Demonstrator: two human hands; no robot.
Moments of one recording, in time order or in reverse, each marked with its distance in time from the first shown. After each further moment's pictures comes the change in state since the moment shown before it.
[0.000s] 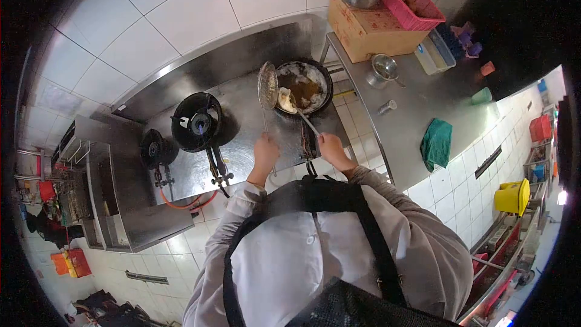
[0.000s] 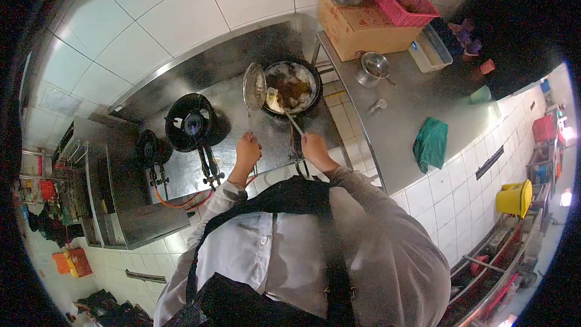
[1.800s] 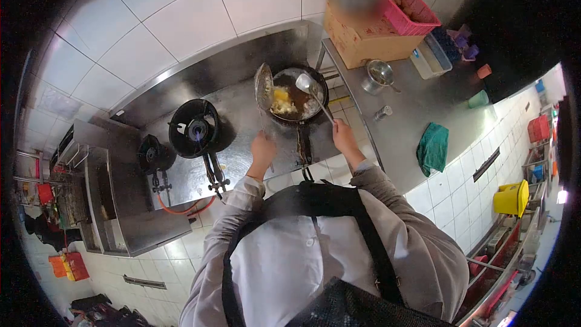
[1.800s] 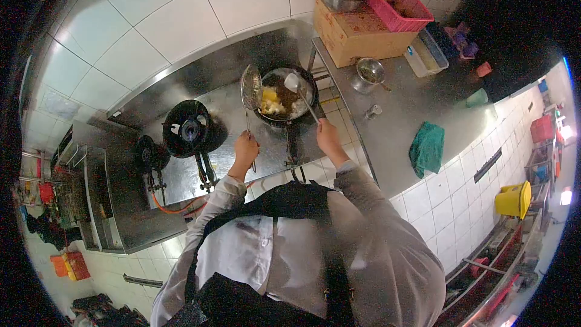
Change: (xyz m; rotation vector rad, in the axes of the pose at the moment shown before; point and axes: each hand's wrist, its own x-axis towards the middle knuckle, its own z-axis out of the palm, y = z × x) left_hand 0.062 -0.053 0.016 0.417 0.202 0.323; right_hand 0.042 0.031 -0.046 -0.058 -0.029 0.209
